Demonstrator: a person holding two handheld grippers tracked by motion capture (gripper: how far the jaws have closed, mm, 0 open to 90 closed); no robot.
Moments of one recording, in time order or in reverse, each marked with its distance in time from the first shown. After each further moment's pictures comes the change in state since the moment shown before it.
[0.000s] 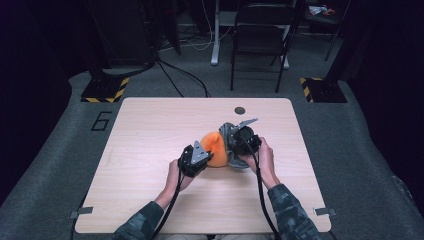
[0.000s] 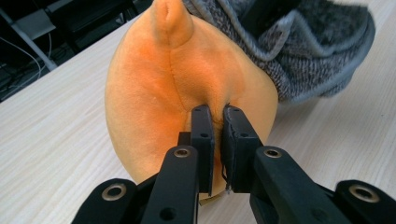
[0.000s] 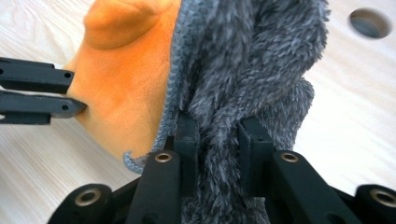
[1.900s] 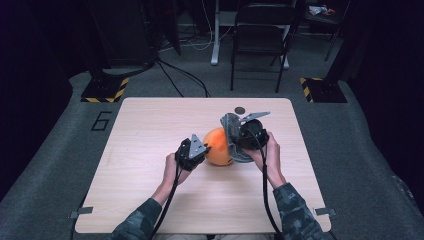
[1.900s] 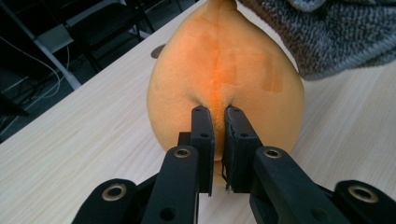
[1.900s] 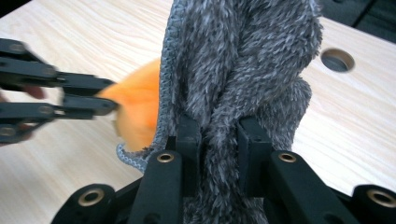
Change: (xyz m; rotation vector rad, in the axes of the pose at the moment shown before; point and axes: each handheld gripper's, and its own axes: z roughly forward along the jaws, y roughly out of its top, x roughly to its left) left arm 0.013 0.017 -0.009 -0.029 0.042 0.038; right arm 0.001 0.014 -0.046 -0.120 0.011 0.039
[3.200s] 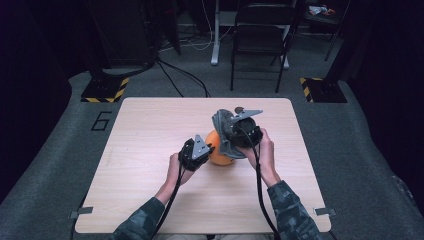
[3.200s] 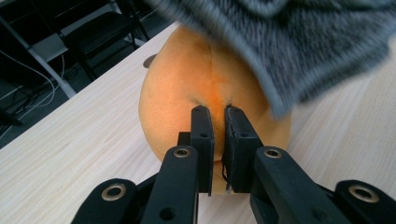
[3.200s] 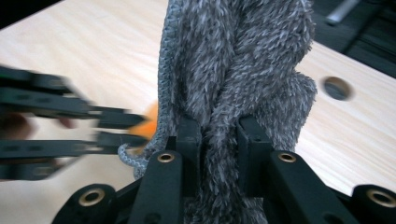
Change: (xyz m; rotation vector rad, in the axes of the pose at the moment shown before) left arm -0.007 0.003 0.005 -0.033 -0.012 0.010; right arm 0.019 0.014 -0.001 -0.044 -0.020 -0.056
